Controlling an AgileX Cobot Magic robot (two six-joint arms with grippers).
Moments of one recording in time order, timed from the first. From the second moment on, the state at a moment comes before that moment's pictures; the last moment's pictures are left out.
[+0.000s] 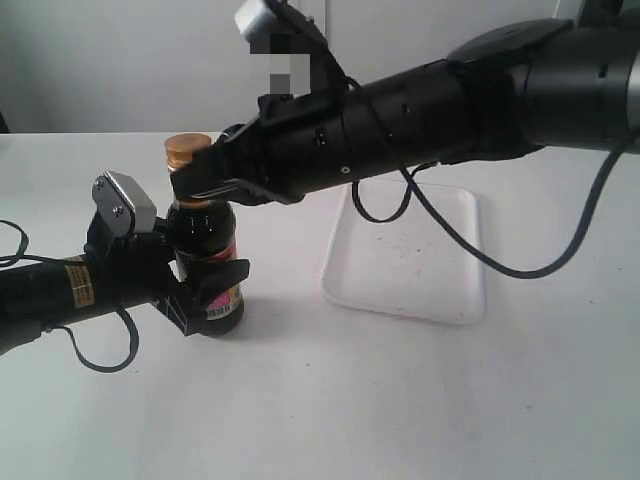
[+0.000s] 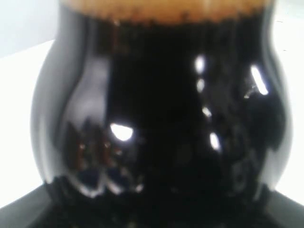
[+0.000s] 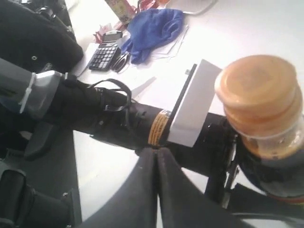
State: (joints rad) left arm -0.27 1.88 -0.64 0.84 -1.04 -0.29; right arm 0.57 1.68 -1.21 1.41 0.81 -1.20
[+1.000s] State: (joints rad) left arm -0.27 1.88 -0.64 0.84 -1.04 -0.30; right arm 0.73 1.68 -1.22 1.30 0.29 -1.29
